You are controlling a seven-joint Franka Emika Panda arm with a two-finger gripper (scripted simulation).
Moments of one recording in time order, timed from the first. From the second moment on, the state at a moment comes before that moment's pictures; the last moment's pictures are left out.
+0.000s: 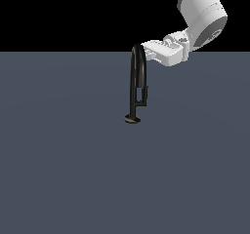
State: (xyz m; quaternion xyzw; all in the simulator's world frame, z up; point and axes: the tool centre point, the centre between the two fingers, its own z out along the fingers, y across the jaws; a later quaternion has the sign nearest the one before) arm 0.102 -0.063 0.264 -0.69 0.41 0.44 0.40
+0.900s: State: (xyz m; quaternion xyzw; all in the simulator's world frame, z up) arm 0.126 -0.078 0.152 -0.52 0.49 0.52 0.47
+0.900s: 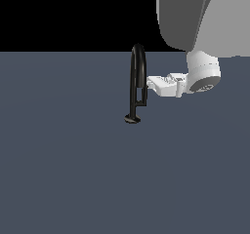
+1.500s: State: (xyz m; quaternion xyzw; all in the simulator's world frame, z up) arm 0.124 -0.077 0.142 -0.50 0.50 0.52 0.48
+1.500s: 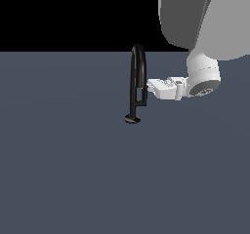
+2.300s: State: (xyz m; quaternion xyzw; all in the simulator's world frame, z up) arm 0.103 -0.078 0.150 -0.50 0.50 0.52 0.48
